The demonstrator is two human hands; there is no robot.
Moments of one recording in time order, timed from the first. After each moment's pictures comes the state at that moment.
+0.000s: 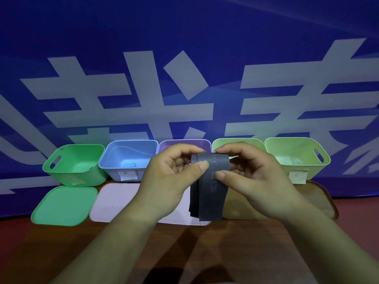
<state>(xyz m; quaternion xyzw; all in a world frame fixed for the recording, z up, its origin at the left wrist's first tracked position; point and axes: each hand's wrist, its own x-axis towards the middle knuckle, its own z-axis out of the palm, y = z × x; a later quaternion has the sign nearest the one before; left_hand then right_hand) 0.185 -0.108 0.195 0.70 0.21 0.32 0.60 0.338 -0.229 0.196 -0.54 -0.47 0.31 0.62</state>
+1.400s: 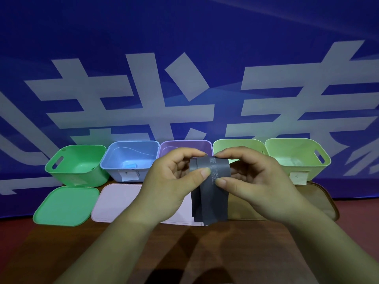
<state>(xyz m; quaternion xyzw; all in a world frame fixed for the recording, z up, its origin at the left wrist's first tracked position) 0.178 -0.112 0.193 0.71 0.21 0.30 0.60 0.335 -0.239 0.201 -0.57 -0.50 0.29 0.59</state>
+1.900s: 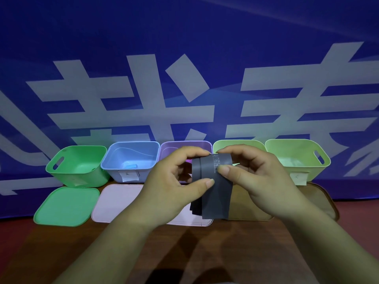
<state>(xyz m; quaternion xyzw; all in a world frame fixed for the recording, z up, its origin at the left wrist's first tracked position) 0.172 -0.116 0.198 0.76 0.19 0.28 0.55 0.334 -0.233 0.205 -0.56 -0.43 0.33 0.63</state>
